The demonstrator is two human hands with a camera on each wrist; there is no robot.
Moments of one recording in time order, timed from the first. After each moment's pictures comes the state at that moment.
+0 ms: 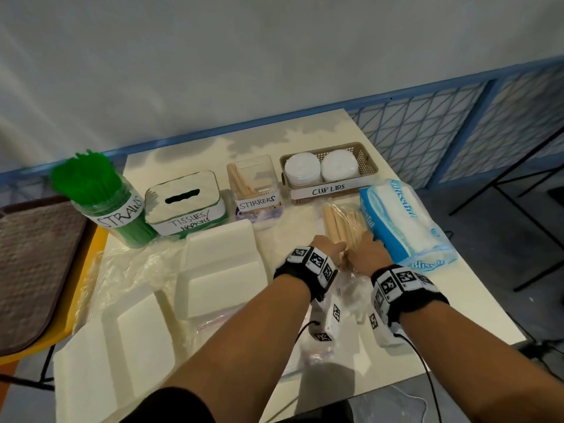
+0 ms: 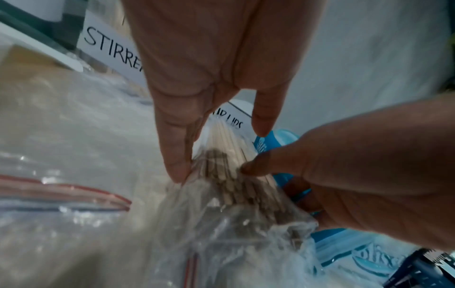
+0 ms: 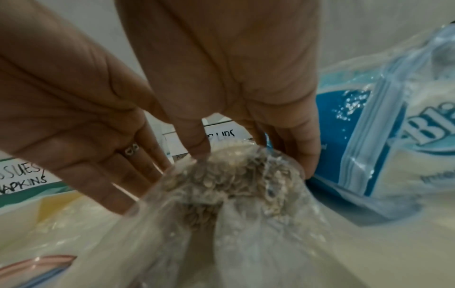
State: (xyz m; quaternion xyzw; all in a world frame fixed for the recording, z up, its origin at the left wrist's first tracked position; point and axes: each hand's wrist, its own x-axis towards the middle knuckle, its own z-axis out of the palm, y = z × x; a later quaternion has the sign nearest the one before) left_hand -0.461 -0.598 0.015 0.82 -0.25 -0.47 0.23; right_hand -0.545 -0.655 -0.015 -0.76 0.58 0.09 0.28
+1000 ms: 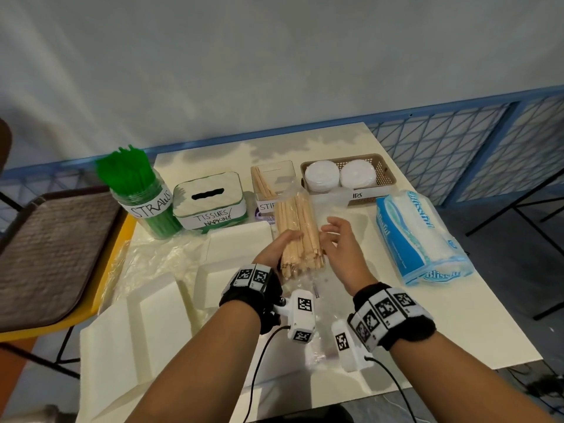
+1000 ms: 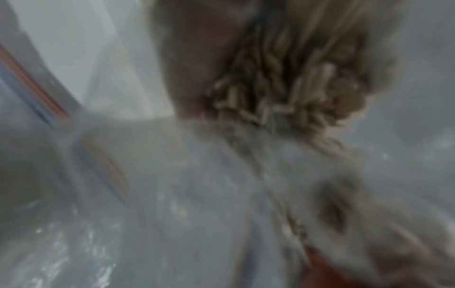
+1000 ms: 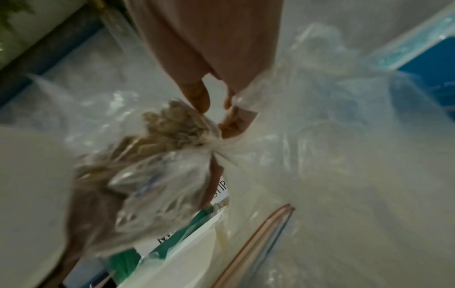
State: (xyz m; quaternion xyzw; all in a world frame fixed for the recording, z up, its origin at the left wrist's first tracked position) left_hand -0.398 -0.499 0.015 0.55 -0.06 -0.56 0.61; right_hand -0.510 -0.583 0.027 -0.72 0.36 -0.21 0.56
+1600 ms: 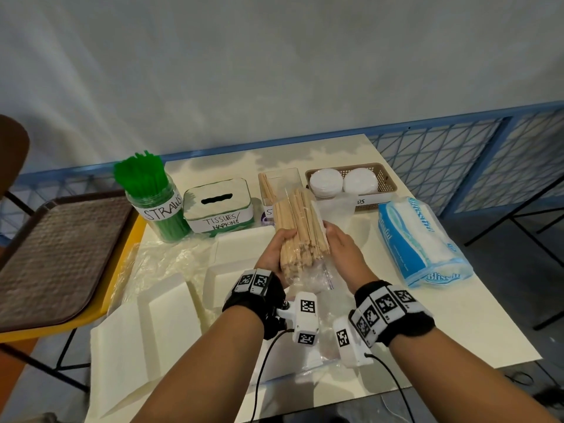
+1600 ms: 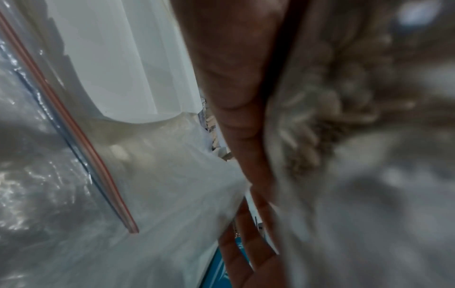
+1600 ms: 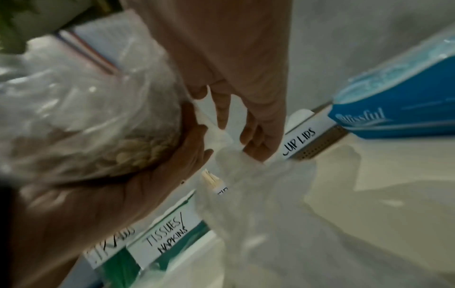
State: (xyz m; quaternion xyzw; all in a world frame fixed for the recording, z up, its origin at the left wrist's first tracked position) left_hand -0.409 -0.479 0.038 0.42 -0.05 -0.56 0.71; right_hand -0.507 -0.575 0.033 -0.75 0.34 -0.18 0.53
